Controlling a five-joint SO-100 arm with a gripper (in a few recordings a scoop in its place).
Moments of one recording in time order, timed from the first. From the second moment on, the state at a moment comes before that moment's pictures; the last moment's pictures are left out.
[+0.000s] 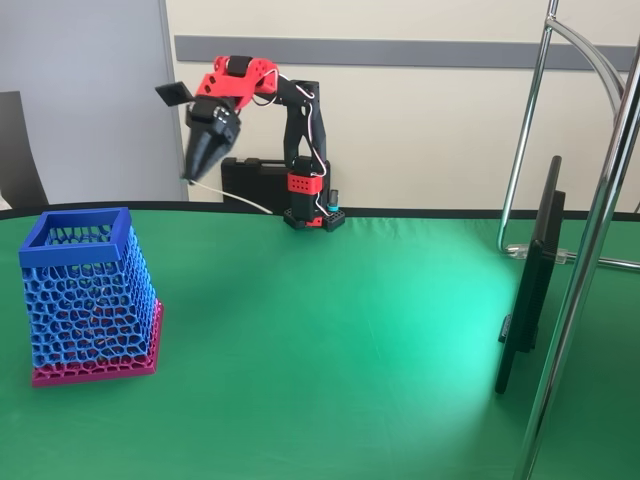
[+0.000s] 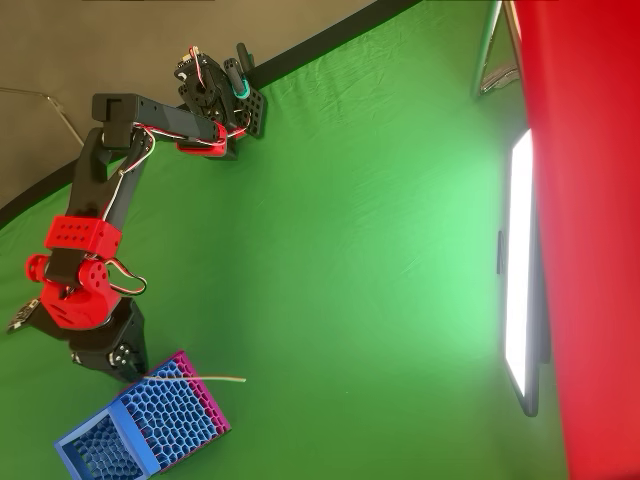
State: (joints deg) arm 28.5 86.2 61.2 61.5 -5.7
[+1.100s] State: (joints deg) arm 37.5 46.7 19.2 39.2 -8.9
